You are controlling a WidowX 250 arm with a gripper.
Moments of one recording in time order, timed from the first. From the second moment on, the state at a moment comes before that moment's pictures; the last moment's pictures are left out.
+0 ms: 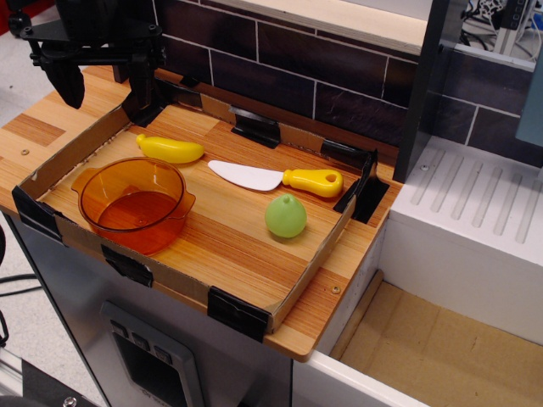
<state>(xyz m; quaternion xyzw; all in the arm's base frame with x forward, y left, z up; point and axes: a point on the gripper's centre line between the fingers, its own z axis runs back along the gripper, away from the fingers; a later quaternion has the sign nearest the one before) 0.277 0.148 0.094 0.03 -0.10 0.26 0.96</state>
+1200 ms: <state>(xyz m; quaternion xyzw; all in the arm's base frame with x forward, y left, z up) 0.336 0.077 0.106 0.02 -0.13 -0.21 0.97</state>
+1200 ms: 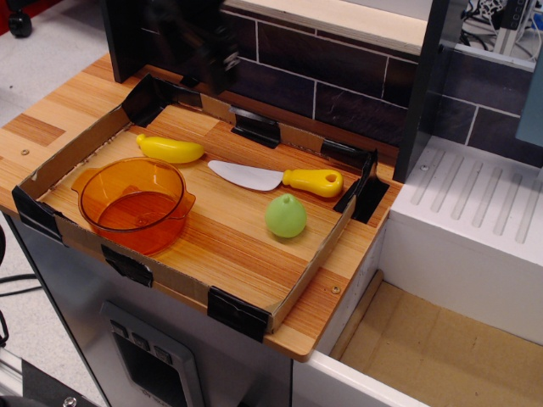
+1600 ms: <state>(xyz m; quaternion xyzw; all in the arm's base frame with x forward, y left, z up) 0.353 0.042 0.094 0.03 -0.13 -0.37 0.92</state>
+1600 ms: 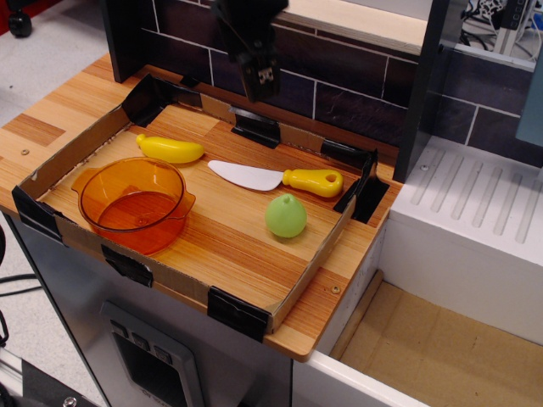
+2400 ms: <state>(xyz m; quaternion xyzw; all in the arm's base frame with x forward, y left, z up) 0.355 -0.003 0.045 -0.01 -0.06 -0.42 0.91</state>
